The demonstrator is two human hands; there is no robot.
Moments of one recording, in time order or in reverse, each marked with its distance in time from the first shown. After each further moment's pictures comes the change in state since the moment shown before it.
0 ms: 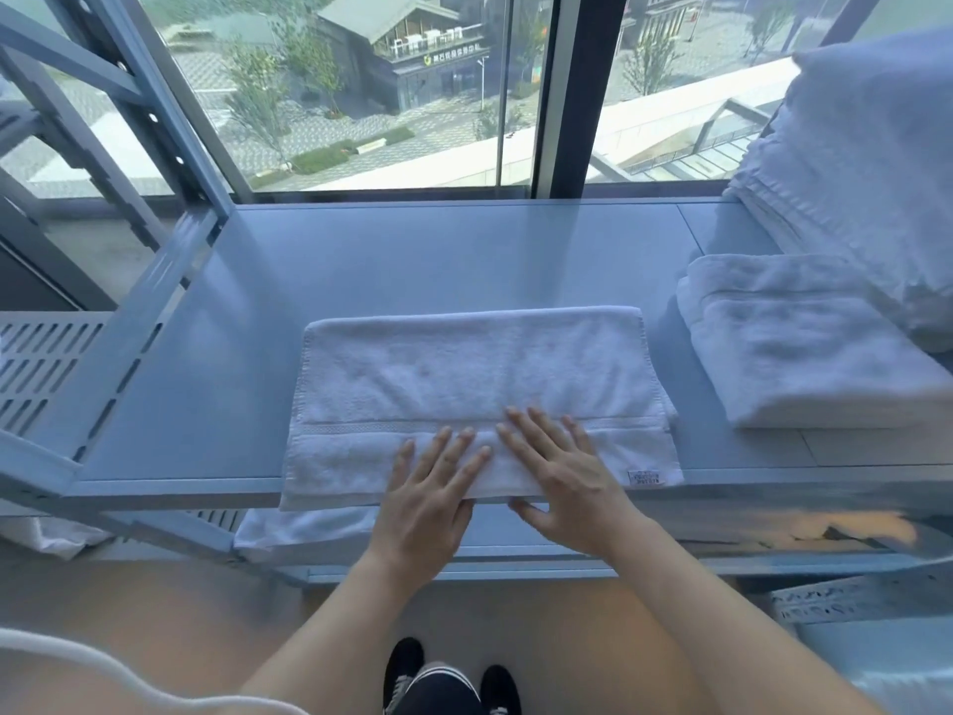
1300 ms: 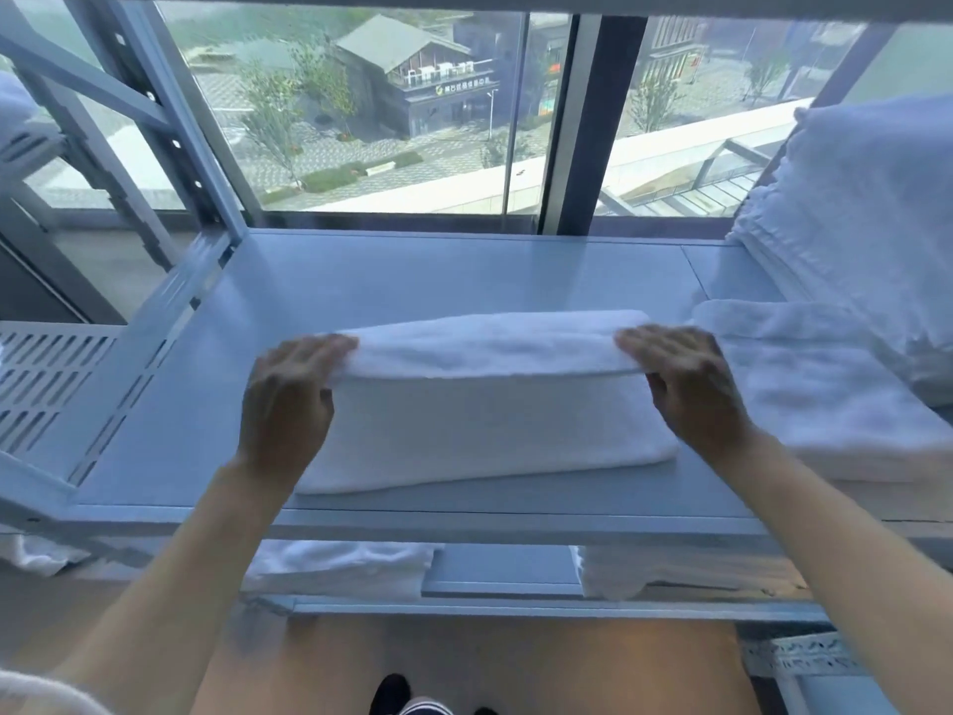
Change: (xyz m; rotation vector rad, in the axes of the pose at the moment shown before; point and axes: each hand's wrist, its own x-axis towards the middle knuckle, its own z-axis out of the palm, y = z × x) left_hand 0.067 -0.126 -0.133 0.004 0.491 -0.227; right_hand 0.045 0.127 -0.124 -0.113 0.596 -0.001
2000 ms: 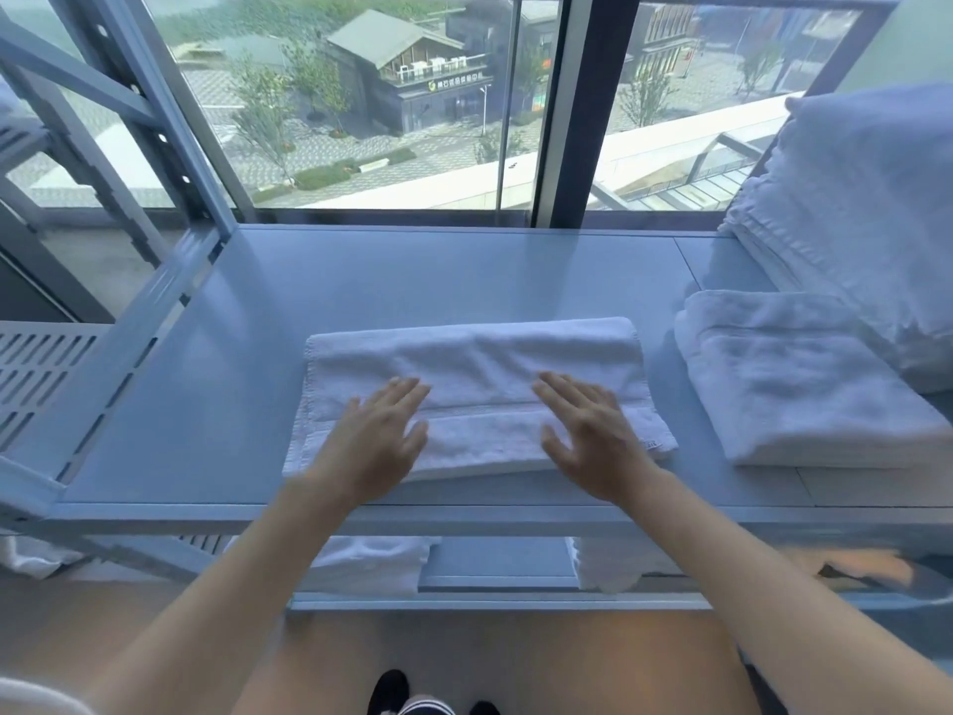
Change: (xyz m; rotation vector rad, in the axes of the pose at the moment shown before) left_hand -0.025 0.057 0.043 -0.128 -0.675 -0.040; right_hand -0.033 -0.083 0.053 0.173 -0.402 0.147
